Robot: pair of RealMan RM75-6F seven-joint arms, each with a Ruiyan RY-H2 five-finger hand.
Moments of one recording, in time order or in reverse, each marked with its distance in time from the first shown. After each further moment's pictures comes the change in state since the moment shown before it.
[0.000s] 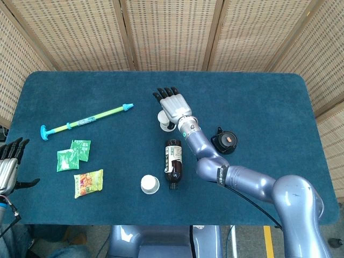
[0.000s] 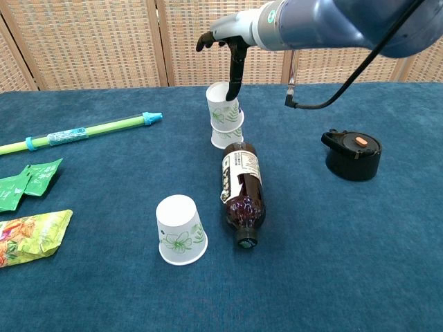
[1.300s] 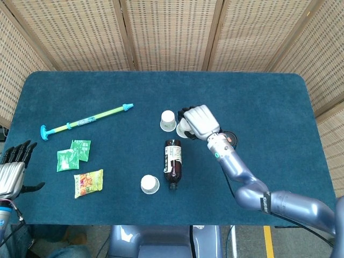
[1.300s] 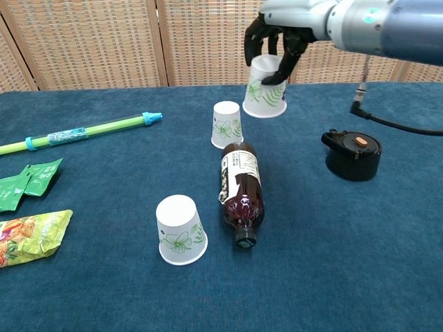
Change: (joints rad) left arm 0.018 -0.017 0.013 -0.024 0.056 0.017 0.054; right arm -0.355 0.147 0.073 -0.351 -0.455 0.168 0.117
